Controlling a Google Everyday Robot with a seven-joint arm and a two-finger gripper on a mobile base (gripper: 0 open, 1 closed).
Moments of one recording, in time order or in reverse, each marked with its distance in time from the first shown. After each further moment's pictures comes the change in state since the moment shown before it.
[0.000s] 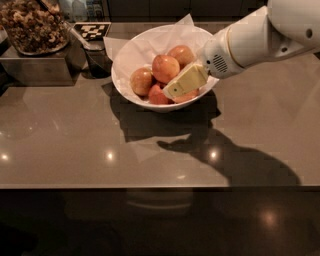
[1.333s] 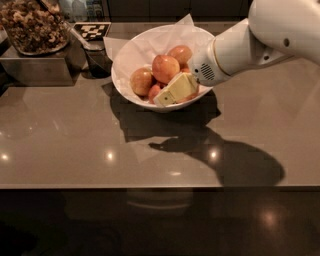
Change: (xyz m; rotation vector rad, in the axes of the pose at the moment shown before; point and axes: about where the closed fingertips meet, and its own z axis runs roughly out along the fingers) arm 0.007 0.016 0.028 -0.063 0.022 0.018
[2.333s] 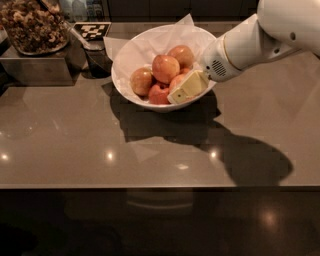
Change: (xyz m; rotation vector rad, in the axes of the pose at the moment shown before) arm 0.016 -0.031 -0.007 0.030 0.054 -0.040
